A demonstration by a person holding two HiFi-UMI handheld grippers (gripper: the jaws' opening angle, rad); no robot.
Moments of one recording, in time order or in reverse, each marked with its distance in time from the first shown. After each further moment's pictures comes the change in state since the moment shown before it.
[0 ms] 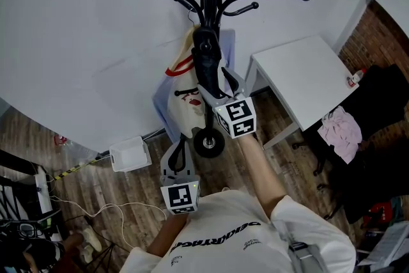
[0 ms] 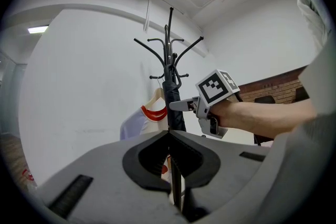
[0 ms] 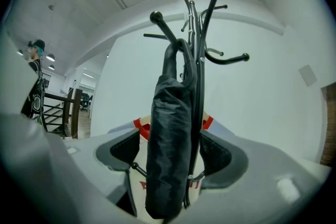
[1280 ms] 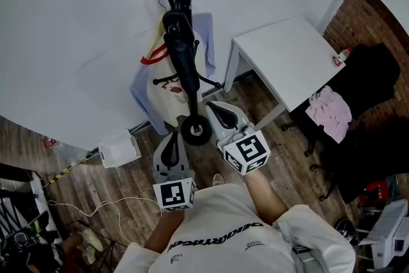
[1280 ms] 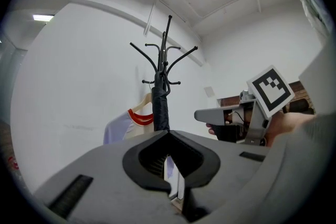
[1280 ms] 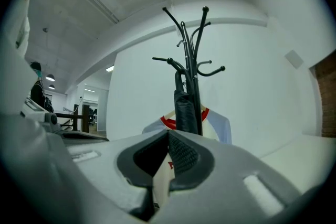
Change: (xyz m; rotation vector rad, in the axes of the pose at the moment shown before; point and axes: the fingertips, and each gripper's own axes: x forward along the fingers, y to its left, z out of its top) left arm -0.008 -0.044 0.021 -0.101 -0.055 -0.075; right arm -0.140 0.041 -0.012 0.147 -0.042 0.042
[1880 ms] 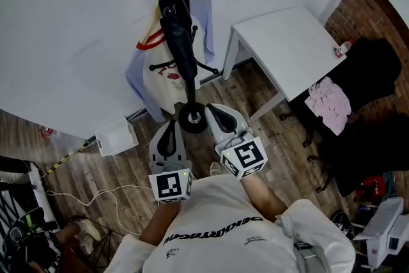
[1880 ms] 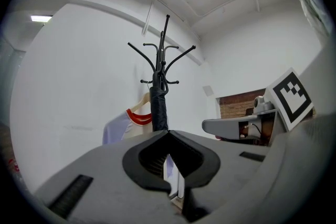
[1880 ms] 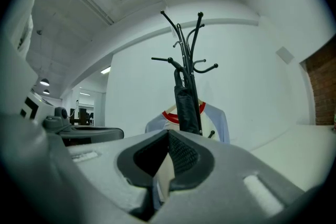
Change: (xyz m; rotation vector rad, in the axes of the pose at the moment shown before) left arm 0.000 -0.005 -0.004 0.015 0.004 -0.011; right arm -0.028 0.015 -0.026 0.054 -0.002 -0.045
